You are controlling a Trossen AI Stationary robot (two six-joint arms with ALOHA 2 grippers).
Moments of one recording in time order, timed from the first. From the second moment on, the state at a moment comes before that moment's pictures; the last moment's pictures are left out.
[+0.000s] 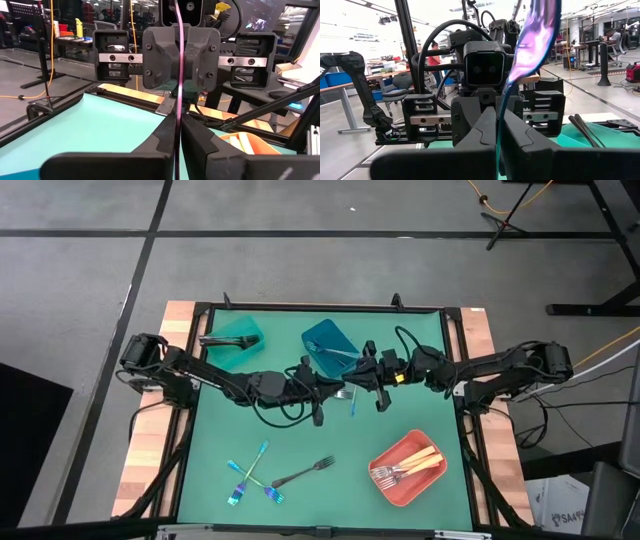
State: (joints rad) left arm -0.16 1.62 0.92 0.68 -0.43 -0.17; right arm -0.04 1.32 0.58 0.94 -0.23 0.18
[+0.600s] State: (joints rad) left arm -0.16 1.62 0.92 0.67 -0.43 -0.21; right arm -0.08 1.32 0.58 0.88 -0.22 0.27
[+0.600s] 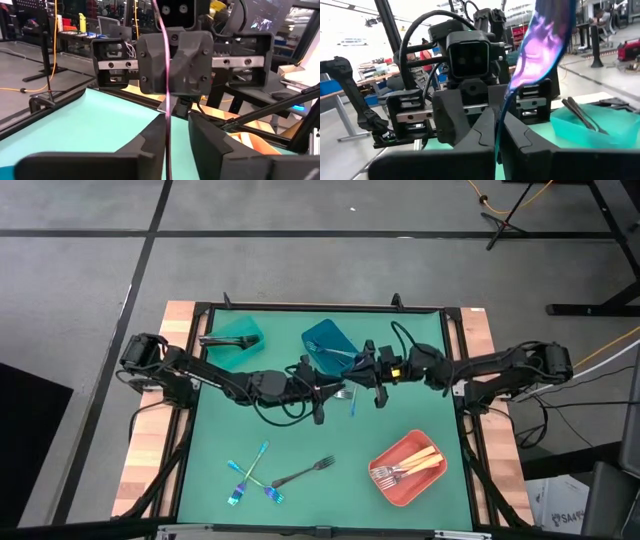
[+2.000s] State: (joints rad) left arm -0.20 1.62 0.92 0.13 -0.38 -0.55; right arm -0.53 1.52 1.18 -0.38 -0.51 0.14
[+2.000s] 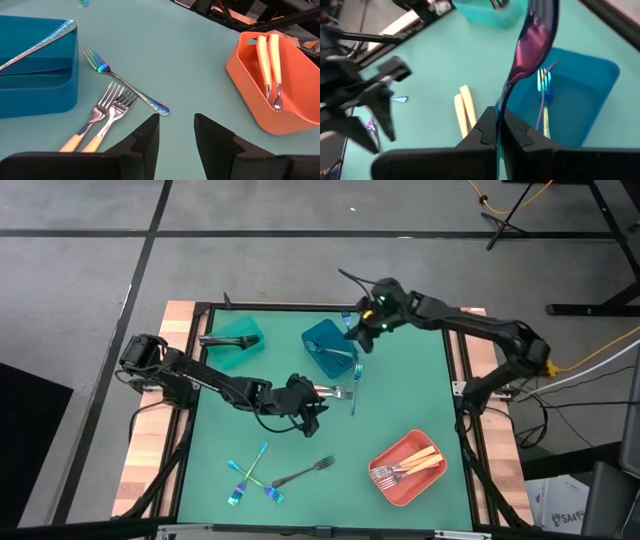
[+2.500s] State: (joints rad) left arm -0.20 1.62 0.92 0.13 -0.38 -0.55; right arm -0.52 1.89 1.51 -0.73 -0.51 0.10
